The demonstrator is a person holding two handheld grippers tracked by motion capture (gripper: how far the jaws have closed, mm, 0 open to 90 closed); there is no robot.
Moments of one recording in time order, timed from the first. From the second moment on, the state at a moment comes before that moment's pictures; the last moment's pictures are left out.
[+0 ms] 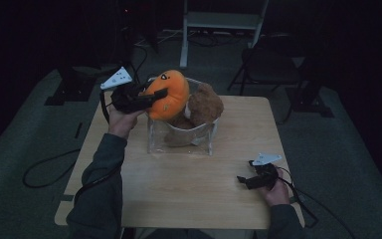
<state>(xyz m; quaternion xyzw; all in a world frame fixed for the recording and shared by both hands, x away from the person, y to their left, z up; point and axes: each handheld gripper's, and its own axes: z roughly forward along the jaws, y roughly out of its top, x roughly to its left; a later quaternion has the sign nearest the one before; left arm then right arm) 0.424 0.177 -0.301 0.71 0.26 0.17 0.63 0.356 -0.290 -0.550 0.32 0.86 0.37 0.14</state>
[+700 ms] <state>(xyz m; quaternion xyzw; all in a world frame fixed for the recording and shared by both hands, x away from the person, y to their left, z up) 0.438 0.169 -0.306 0.71 0.27 0.16 0.63 0.356 -0.290 -0.550 0.32 0.86 0.37 0.14</state>
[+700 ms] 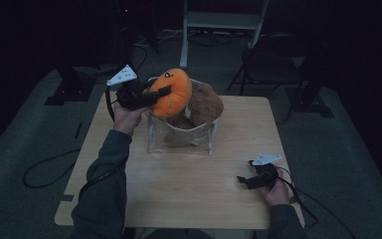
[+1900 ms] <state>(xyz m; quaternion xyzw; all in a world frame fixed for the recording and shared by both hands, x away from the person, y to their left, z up) 0.454 0.171 -0.335 0.70 0.31 0.15 0.62 0.356 -0.290 -0.550 0.32 0.86 0.37 0.14</state>
